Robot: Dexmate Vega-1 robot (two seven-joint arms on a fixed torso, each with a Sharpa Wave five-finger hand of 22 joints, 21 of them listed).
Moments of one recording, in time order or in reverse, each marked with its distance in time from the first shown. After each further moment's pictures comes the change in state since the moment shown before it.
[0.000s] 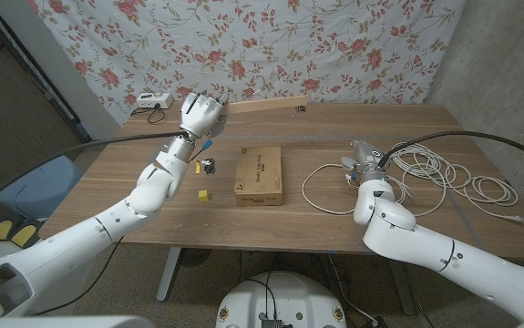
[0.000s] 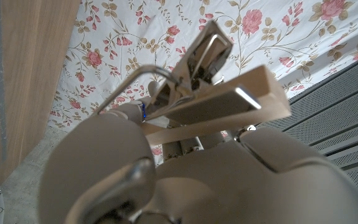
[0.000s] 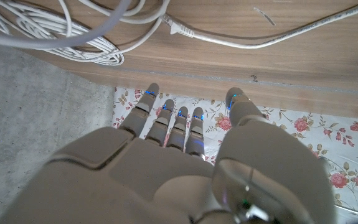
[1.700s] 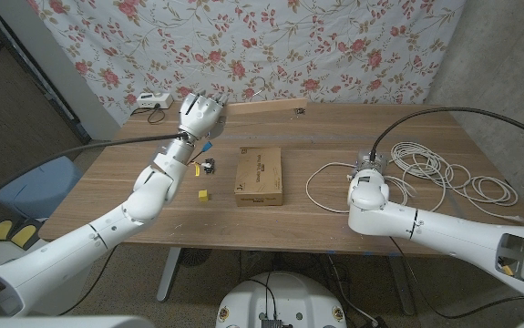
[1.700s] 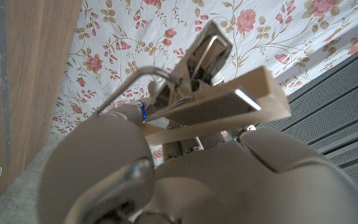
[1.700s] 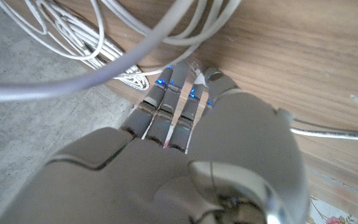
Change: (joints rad) left arm 0.066 0.005 -0.060 -0.053 0.055 0.015 -0.058; left_hand -0.015 0.003 0.008 0.000 0.005 -0.003 0.000 0.018 -0.019 -0.005 -0.005 0.045 -0.002 0.000 0.000 0.008 -0.004 0.000 0.000 0.008 -0.018; right arm 0.306 0.064 -0.307 0.321 -0.152 -0.168 0.352; right_hand 0.607 0.035 -0.193 0.016 0.078 0.426 -0.065 0.137 0.010 0.513 -0.056 0.274 0.156 0.489 -0.024 0.584 0.566 0.273 -0.110 0.212 0.058
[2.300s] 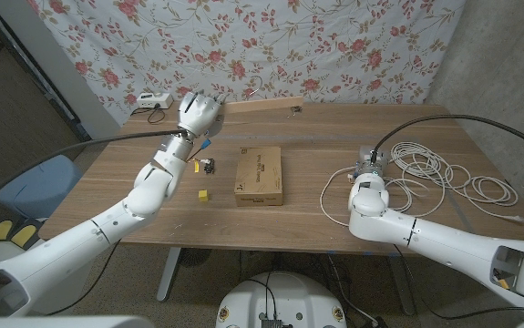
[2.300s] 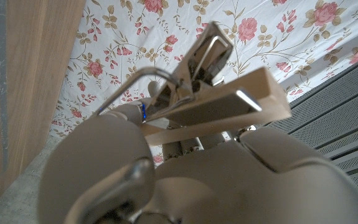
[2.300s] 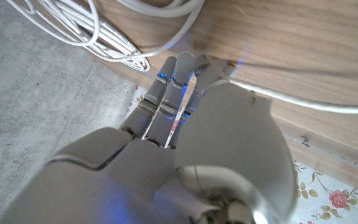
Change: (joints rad) left arm -0.042 -0.017 0.019 0.042 -0.024 -0.022 -0.004; left_hand 0.000 0.000 0.004 -0.004 0.000 -0.005 0.002 0.004 -0.009 0.000 0.000 0.000 -0.001 0.004 0.004 0.000 -0.003 0.000 0.000 0.000 -0.009; right arm -0.119 0.042 0.122 0.071 0.006 0.149 -0.275; right_hand 0.113 0.020 -0.040 0.024 -0.012 0.275 0.040 0.101 0.086 0.094 0.005 0.085 0.026 0.203 -0.063 0.134 0.256 0.019 -0.004 0.146 0.045
